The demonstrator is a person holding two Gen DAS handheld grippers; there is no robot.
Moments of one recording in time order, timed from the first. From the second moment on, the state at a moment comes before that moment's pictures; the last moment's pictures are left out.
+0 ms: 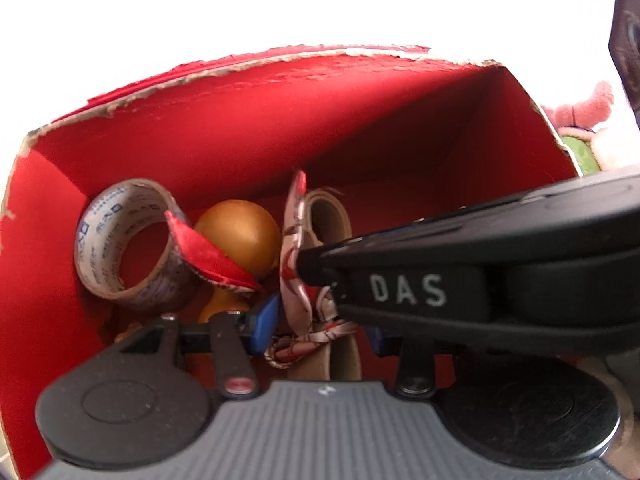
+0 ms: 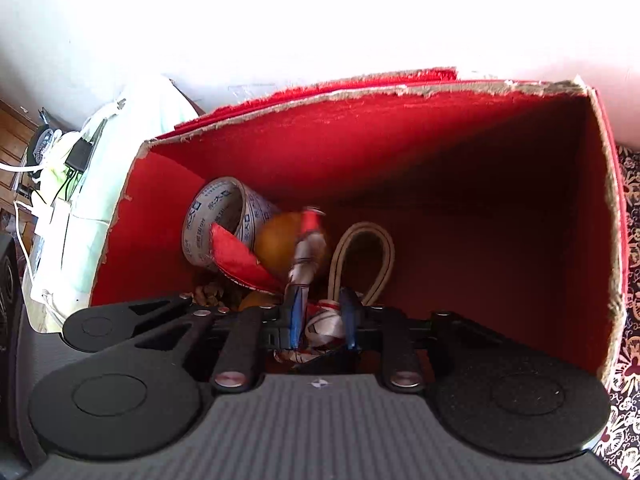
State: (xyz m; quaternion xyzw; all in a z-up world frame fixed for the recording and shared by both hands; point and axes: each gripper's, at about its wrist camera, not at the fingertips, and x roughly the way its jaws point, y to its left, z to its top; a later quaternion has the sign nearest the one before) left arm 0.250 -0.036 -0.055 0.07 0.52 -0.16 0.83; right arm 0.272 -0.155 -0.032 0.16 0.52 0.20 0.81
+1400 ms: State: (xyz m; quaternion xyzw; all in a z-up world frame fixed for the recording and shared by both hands) left arm 0.091 -0.023 0.024 0.04 0.33 -0.17 0.93; right arm 0.094 -0.223 0.038 0.20 0.29 0.13 0.93
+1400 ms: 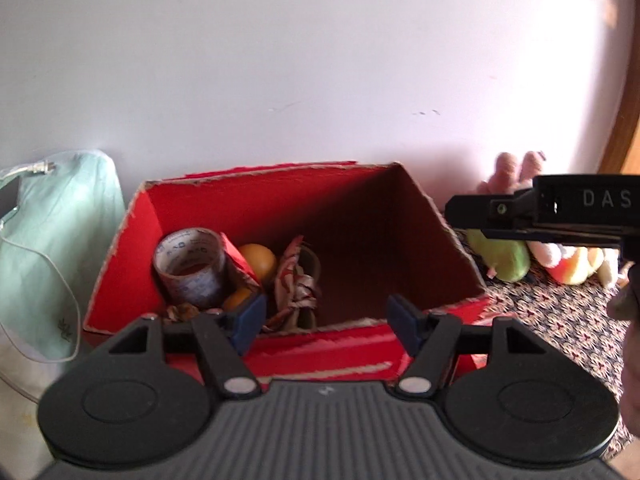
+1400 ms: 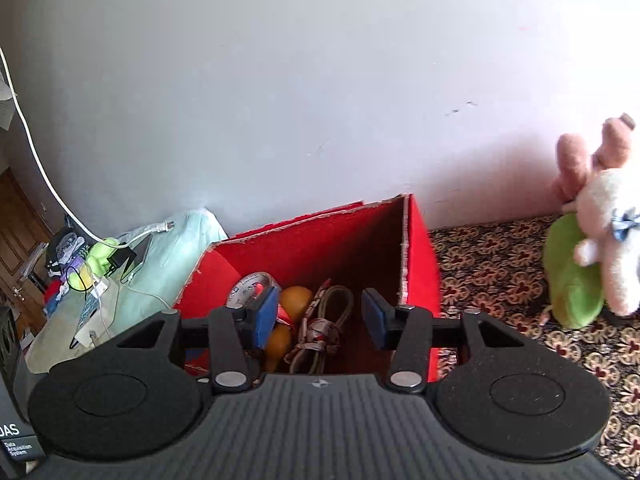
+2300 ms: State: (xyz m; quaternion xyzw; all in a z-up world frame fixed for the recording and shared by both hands) left arm 0.091 -0.138 -0.057 -0.01 0.50 -0.33 0.80; right arm 0.035 -0.326 -0.070 0.31 0.38 0.02 0.87
